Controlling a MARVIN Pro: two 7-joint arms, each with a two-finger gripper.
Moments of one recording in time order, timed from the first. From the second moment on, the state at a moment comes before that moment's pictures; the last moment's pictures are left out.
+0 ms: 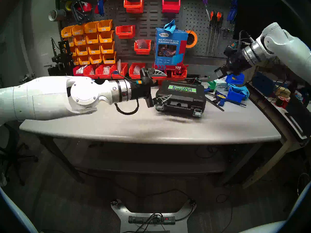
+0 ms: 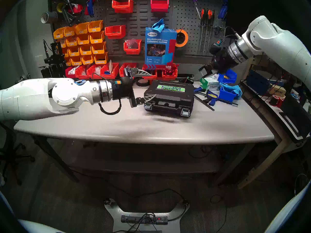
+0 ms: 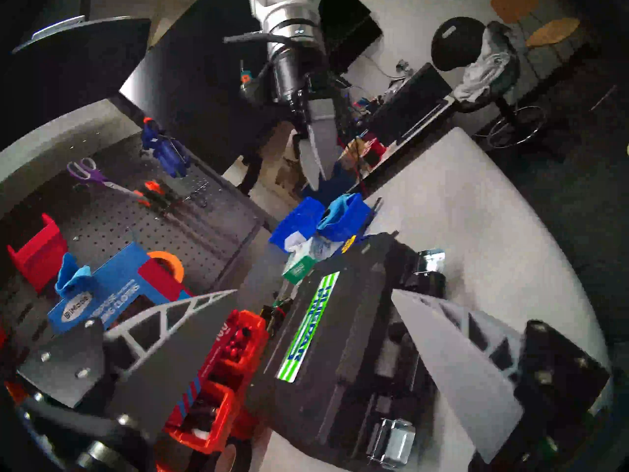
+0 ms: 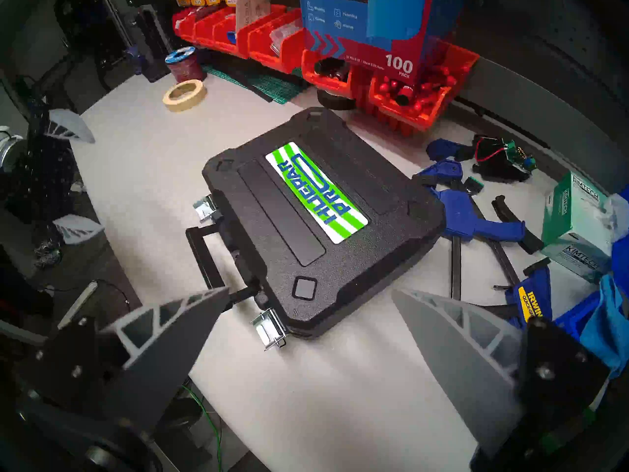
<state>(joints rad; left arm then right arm) -0.24 -0.60 0.50 -1.82 -0.69 -0.40 -0.04 0.49 -0.53 -0.28 -1.28 1.21 0.96 0.87</state>
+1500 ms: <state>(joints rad) -0.09 -0.81 0.56 -1.71 -0.50 -0.23 0.03 0.62 -0.58 -0.47 -1.24 1.32 0.96 0.87</state>
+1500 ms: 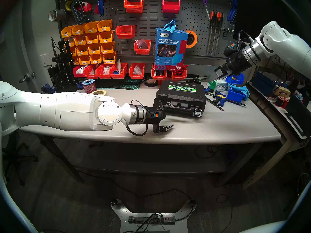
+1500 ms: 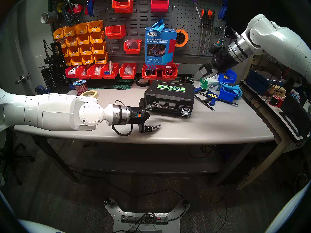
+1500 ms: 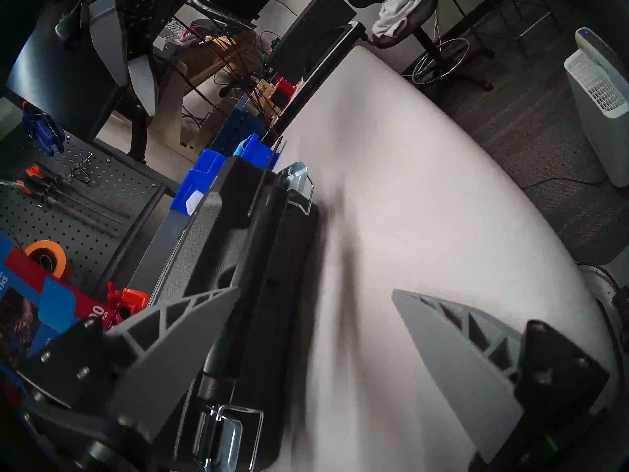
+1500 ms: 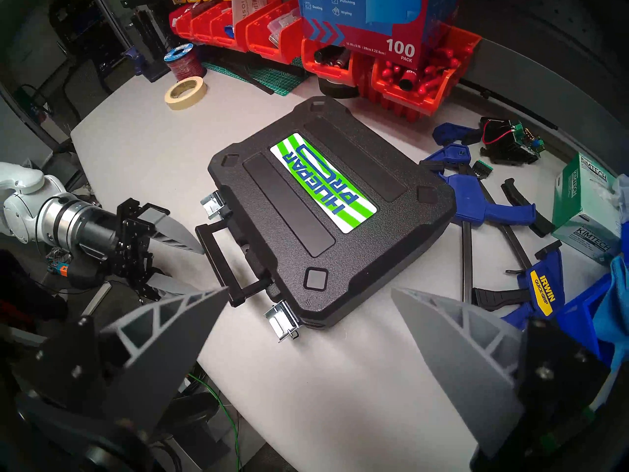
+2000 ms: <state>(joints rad) -0.06 -0.83 0.54 -1.68 -0.47 -0.19 0.11 0.70 -0.59 -0.50 -1.19 1.31 0.96 0.87</state>
